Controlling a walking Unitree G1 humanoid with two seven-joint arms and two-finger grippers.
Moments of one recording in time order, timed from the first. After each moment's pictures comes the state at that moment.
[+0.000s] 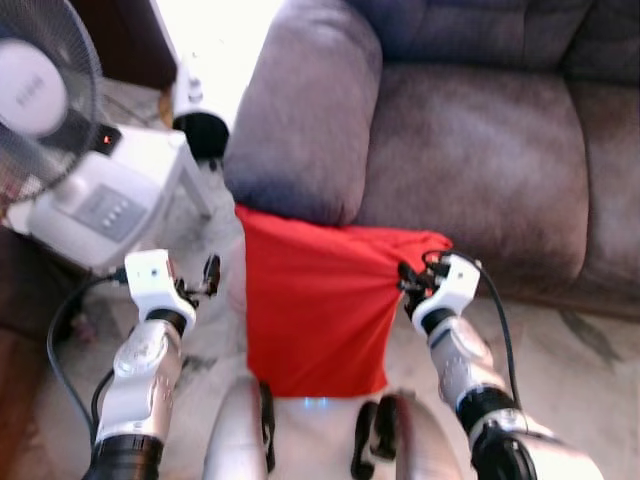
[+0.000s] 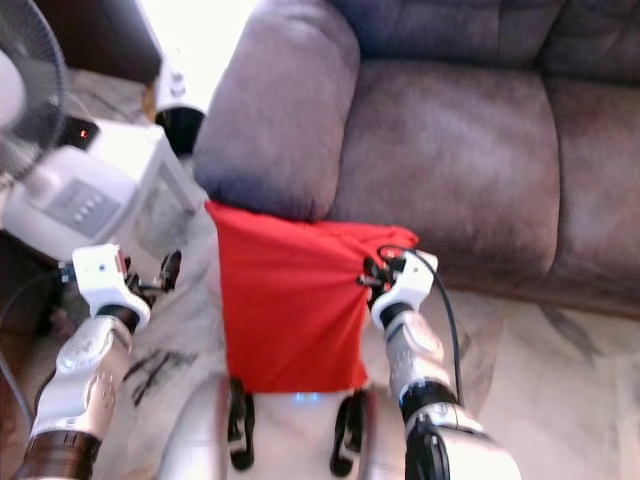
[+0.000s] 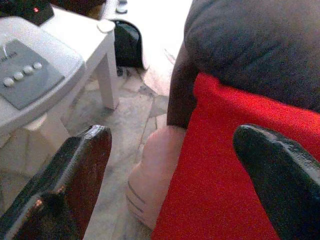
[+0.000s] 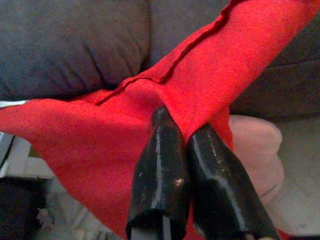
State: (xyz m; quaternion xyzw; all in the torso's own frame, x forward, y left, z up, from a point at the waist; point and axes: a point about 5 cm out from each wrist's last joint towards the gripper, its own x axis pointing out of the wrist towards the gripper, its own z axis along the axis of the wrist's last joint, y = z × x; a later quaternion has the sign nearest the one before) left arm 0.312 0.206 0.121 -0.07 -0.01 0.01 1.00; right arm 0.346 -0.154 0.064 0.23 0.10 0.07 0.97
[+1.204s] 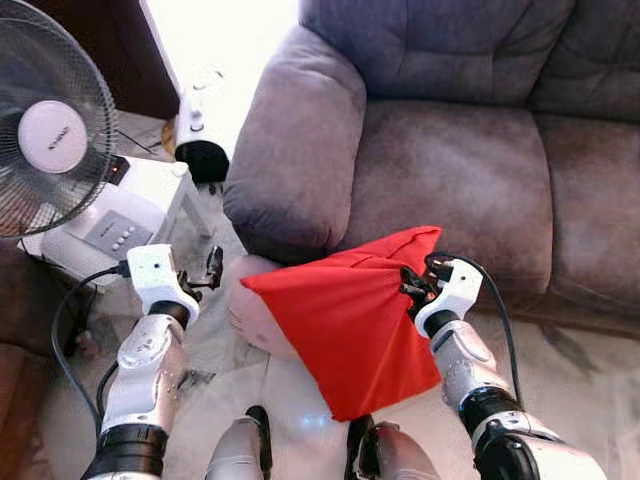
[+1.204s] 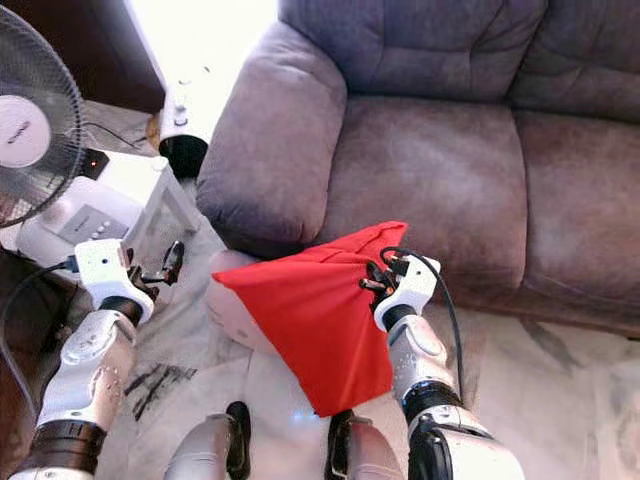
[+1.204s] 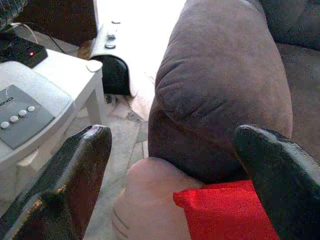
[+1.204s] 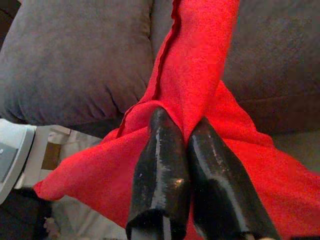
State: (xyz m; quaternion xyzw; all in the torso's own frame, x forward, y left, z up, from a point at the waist) left arm 0.320 0.202 0.125 -0.07 -0.03 0.01 1.00; right arm 0.346 -0.161 0.062 0.23 0.11 0.06 0.97
